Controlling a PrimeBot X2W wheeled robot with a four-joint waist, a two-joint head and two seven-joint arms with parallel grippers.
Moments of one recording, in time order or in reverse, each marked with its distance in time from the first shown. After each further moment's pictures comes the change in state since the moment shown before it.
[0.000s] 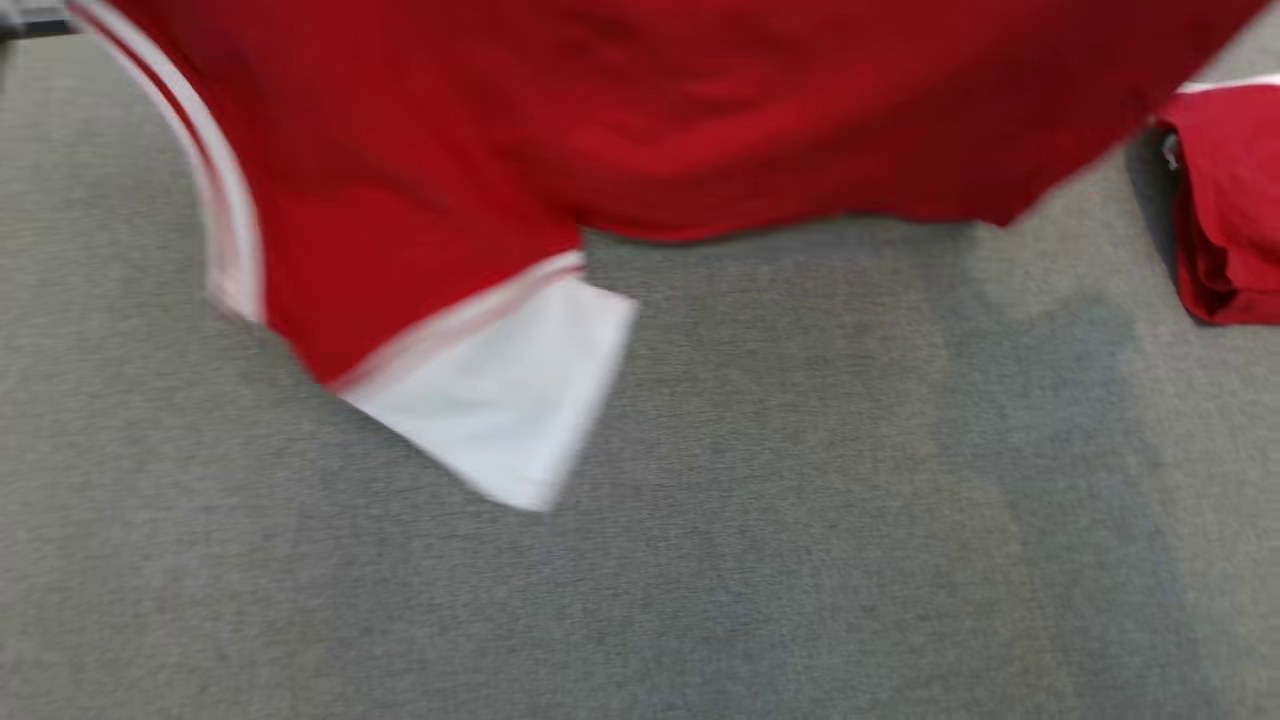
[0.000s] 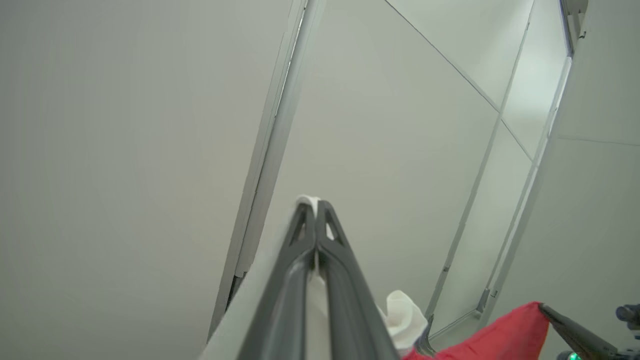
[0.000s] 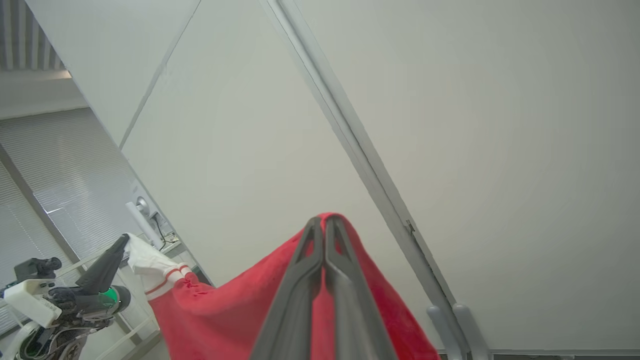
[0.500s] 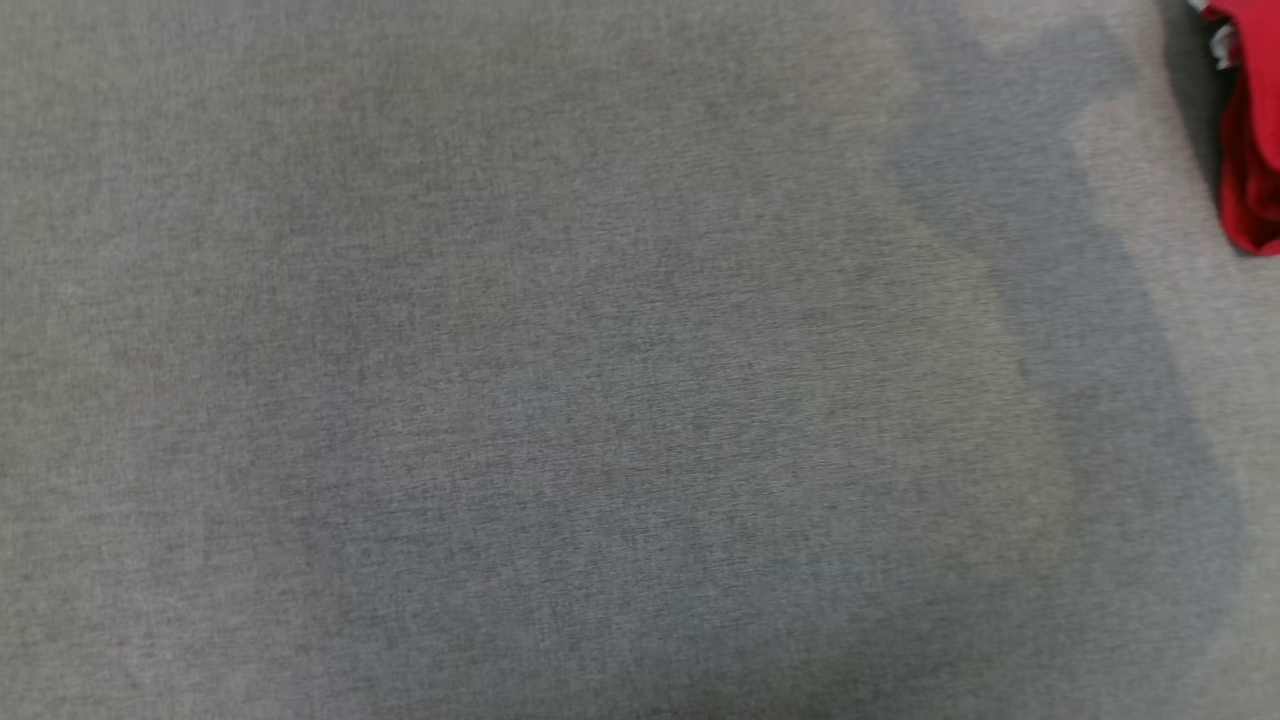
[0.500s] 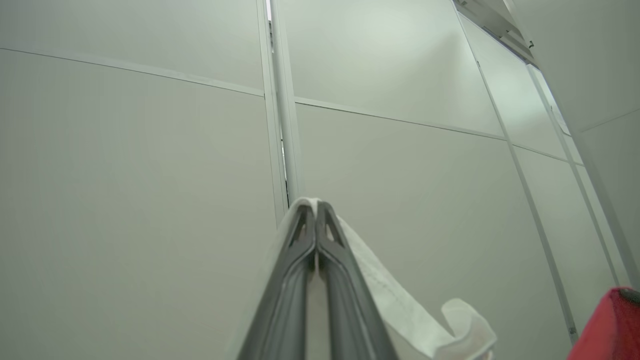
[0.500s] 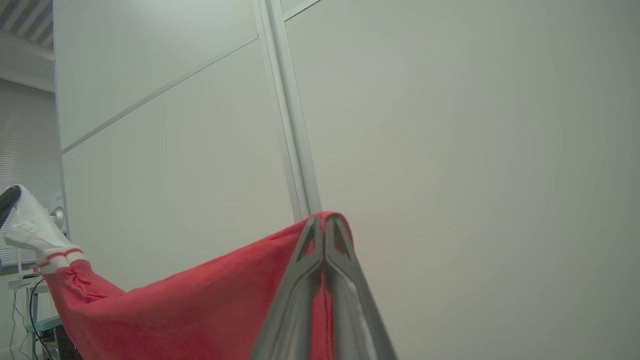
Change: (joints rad) left arm -0.731 -0.014 -0.252 0.399 0.356 -0.068 -0.357; right arm -0.702 0.027 0.271 0.399 -0.230 0.000 -0.328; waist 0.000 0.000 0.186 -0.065
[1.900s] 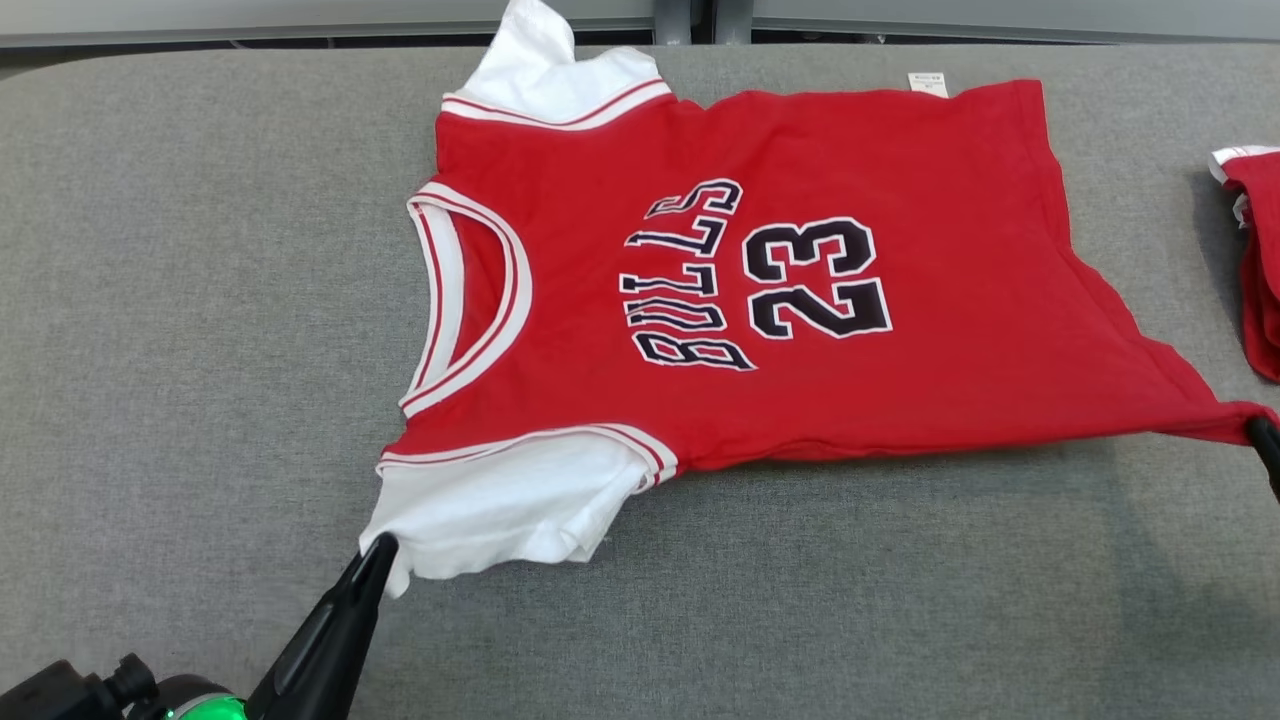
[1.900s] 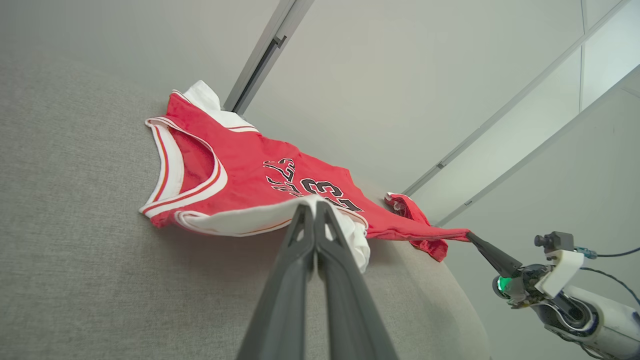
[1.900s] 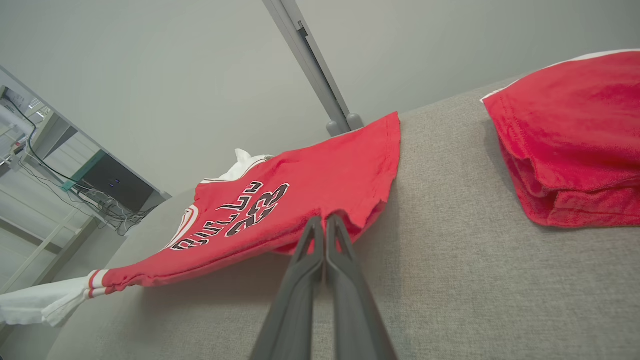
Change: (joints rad) left arm 1.973 0.179 0.060 -0.908 -0.338 0.101 -0.111; right arm 1.489 -0.370 -0.119 -0.477 0.184 0.000 -0.060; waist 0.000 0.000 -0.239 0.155
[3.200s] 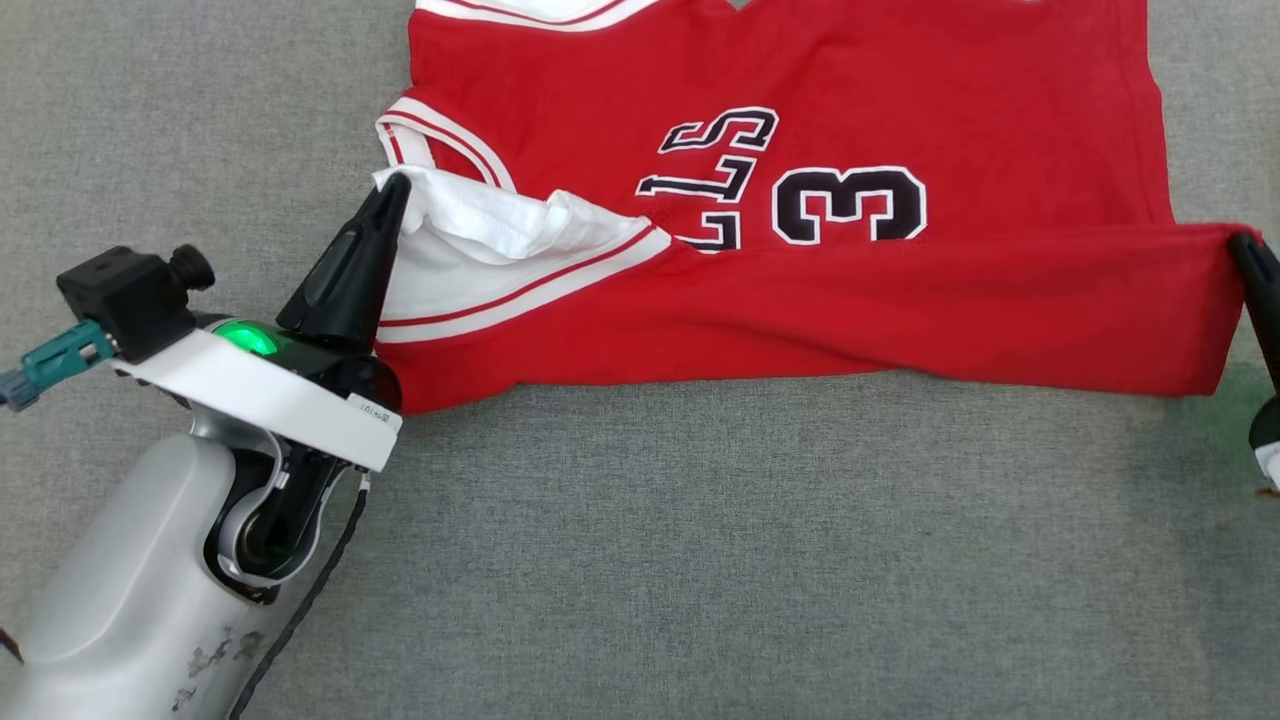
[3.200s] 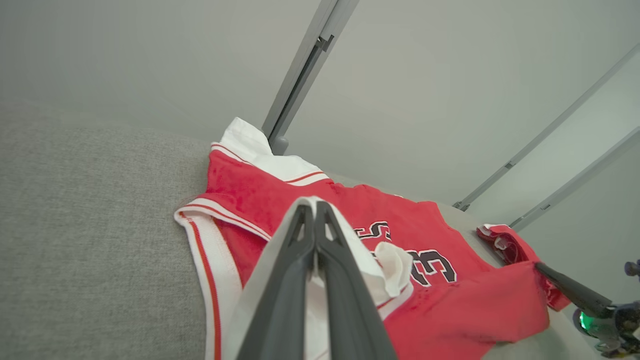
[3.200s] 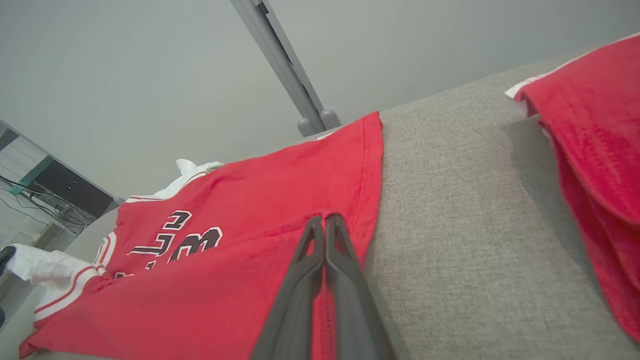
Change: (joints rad) left arm -0.727 -0.213 -0.093 0.621 0.041 -0.079 0.097; right arm -0.447 0.134 0.165 0.303 -0.046 0.000 0.046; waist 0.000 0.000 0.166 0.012
